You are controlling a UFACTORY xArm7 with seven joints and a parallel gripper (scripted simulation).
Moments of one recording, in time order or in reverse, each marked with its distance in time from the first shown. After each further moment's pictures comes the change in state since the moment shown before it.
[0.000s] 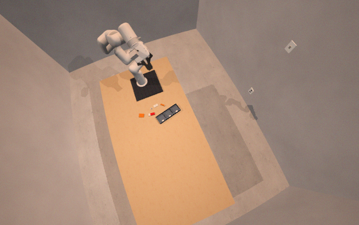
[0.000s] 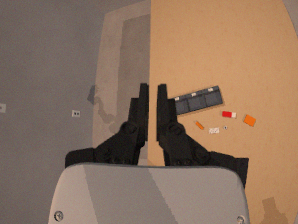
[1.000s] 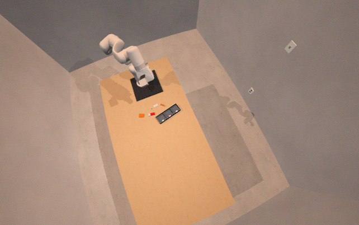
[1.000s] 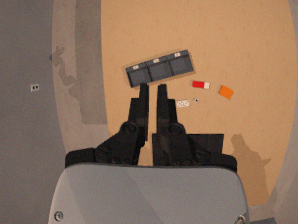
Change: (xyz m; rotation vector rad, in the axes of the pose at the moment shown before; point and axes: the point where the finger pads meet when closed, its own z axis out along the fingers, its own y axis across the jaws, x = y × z) arm -0.063 0.084 0.119 -0.196 -0.305 -0.087
